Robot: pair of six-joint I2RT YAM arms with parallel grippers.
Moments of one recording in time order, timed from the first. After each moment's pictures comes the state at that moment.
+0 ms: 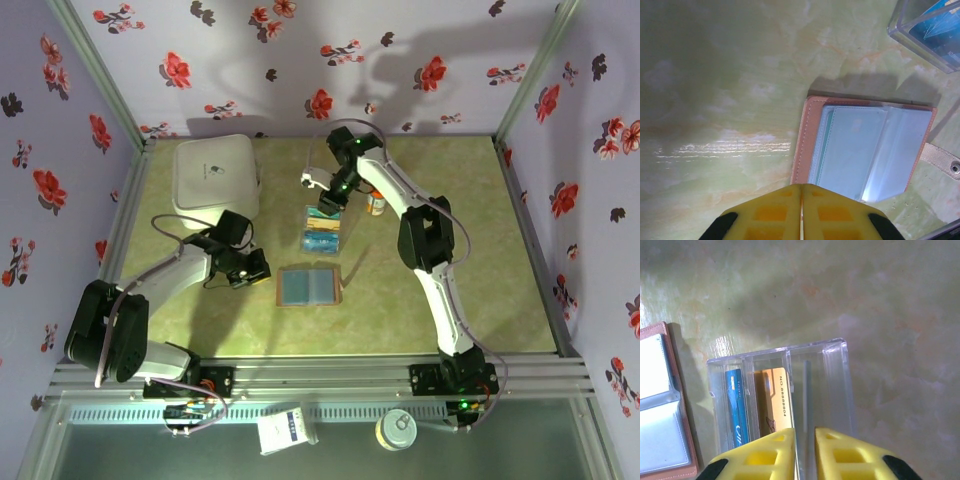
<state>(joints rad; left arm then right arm) -0.45 1.40 0.78 -0.58 0.33 -0.71 0.50 2.42 2.32 -1.27 -0.48 -0.77</state>
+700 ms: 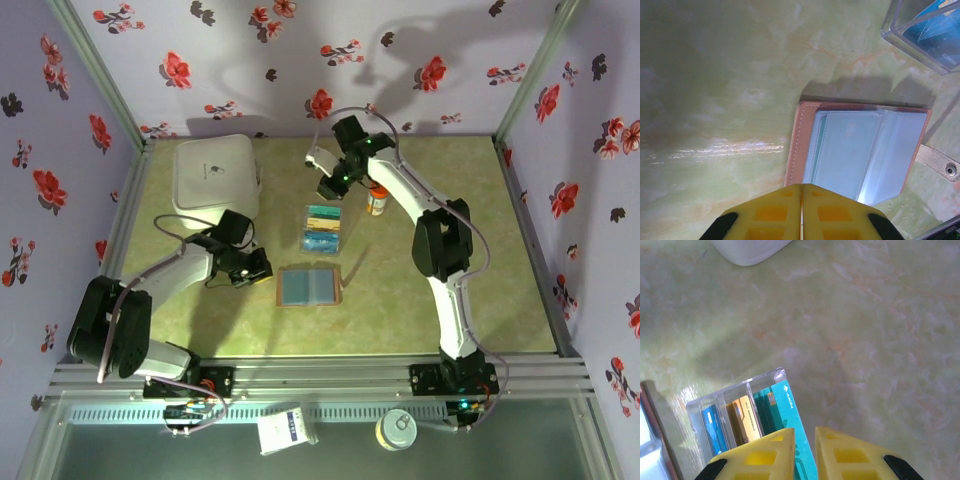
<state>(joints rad) -0.45 1.42 0.78 -0.54 0.36 -0.71 0.50 2.22 2.08 -0.96 -0.39 -0.52</state>
